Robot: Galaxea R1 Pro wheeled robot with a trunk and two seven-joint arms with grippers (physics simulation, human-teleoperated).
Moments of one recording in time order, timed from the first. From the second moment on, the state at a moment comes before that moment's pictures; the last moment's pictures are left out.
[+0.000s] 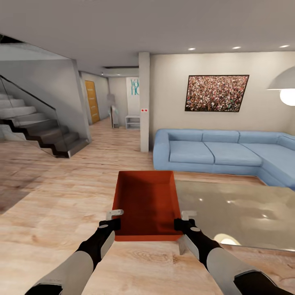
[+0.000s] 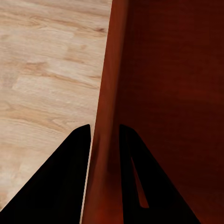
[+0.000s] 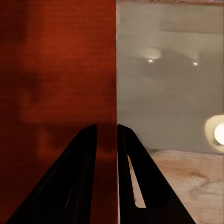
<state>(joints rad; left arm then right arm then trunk) -0.71 -0.13 0.00 -0.38 0.08 0.13 0.24 -0.77 0.07 0.20 -0.23 -0.18 -0.04 -0.10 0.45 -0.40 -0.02</state>
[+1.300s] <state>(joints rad) -0.71 -0.13 0.00 -0.38 0.08 0.13 0.24 -0.77 0.08 0.20 -0.23 -0.18 -0.04 -0.10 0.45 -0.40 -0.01</state>
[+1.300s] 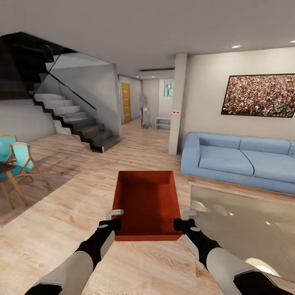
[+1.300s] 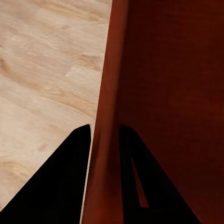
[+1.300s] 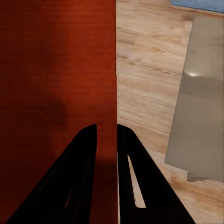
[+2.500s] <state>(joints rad) -0.71 -0.13 0.00 -0.38 0.08 0.13 0.24 -0.77 0.08 0.20 -0.23 -0.18 -0.03 -0.10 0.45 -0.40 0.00</state>
